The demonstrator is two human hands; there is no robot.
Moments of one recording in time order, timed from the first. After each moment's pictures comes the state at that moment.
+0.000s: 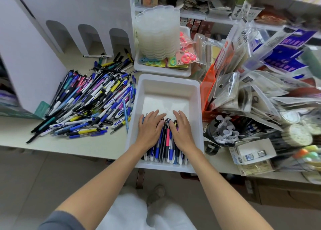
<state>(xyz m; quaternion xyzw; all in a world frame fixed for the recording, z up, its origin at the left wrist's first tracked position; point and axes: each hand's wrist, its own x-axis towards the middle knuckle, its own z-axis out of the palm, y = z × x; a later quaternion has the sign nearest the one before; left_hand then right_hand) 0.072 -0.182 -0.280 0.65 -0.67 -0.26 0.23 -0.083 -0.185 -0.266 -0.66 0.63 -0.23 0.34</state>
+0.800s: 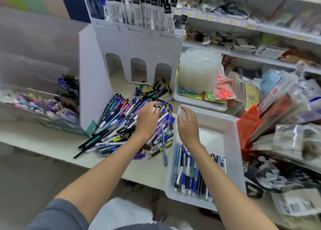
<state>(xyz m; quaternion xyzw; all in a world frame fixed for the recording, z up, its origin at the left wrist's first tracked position) 0.226 -0.257 -0.197 0.70 -0.57 -0.19 0.38 0.064 -0.264 -0.189 -0.69 0.57 -0.36 0.28</state>
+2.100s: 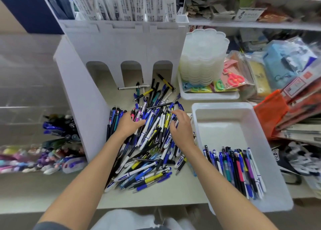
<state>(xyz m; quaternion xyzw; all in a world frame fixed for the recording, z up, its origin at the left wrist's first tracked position) 0.373 -0.331 -0.239 0.72 -0.51 -0.43 0.19 0.163 -0.291 -0.234 -0.62 0.66 -0.32 0.27</state>
